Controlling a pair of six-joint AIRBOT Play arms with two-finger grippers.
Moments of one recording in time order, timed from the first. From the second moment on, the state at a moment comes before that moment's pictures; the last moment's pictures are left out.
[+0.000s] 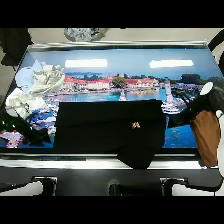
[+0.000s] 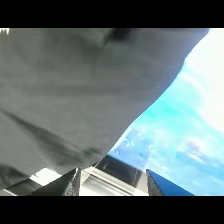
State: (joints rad) left arm 0.36 -1.39 0.89 1.35 -1.50 -1.45; right arm -0.25 -1.49 1.27 -1.34 1.61 0.98
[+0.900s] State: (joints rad) left arm 0.35 -1.32 0.68 1.21 -1.34 -1.41; right arm -0.26 -1.28 0.85 -1.25 1.50 0.90
